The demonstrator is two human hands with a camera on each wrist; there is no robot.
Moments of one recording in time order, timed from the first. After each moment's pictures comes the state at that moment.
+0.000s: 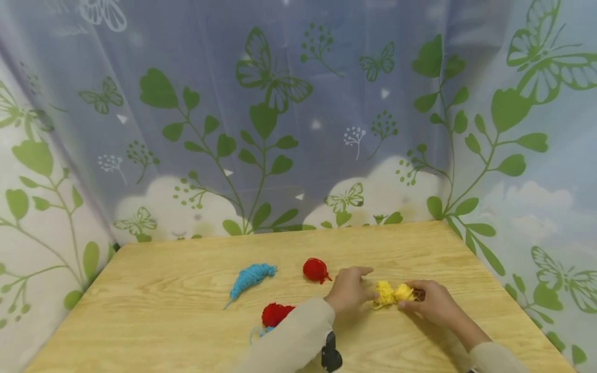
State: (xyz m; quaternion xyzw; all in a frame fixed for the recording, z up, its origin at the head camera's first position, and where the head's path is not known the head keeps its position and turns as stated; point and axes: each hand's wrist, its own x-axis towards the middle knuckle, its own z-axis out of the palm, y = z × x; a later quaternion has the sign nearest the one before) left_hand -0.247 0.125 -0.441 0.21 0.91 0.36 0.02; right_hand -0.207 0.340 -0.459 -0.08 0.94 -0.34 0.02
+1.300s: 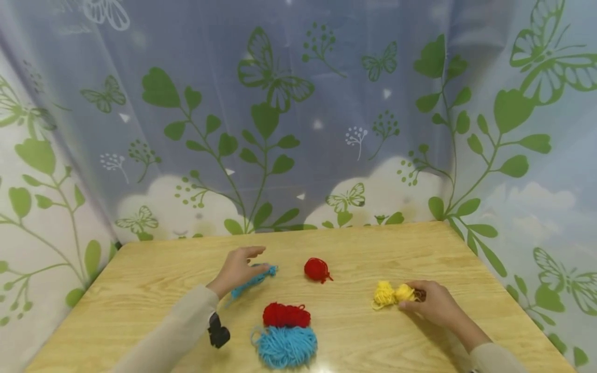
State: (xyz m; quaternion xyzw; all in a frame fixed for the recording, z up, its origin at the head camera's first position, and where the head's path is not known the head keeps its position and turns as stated) left_hand -0.295 -0.105 -0.427 0.20 0.90 0.39 -0.04; right_hand -0.206 0.337 -0.457 -0.07 0.94 -0.32 0.01
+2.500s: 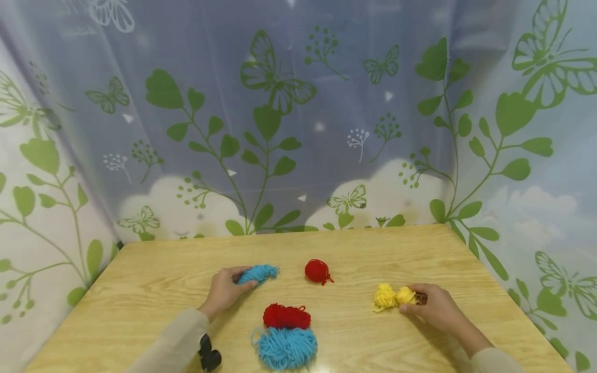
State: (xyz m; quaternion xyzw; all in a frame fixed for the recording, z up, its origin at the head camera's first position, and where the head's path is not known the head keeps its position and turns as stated) left_hand -0.283 -0.134 -0.478 0.11 0.89 0.43 -0.10; right_hand -0.205 0.337 -0.457 -0.07 0.94 -0.32 0.02
